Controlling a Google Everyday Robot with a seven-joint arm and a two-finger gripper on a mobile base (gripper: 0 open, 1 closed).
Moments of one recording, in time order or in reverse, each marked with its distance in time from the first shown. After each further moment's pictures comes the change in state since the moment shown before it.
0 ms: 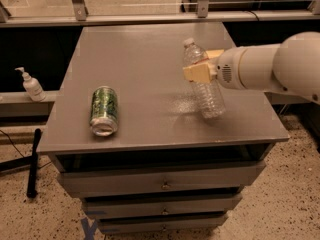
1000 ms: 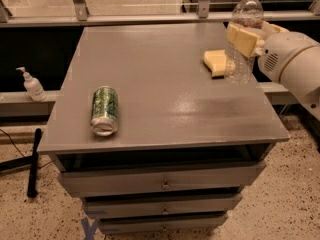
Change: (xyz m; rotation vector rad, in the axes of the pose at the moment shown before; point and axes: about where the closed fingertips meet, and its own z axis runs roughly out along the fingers) arm -0.072 -0.072 -0.091 0.217 -0.561 0.038
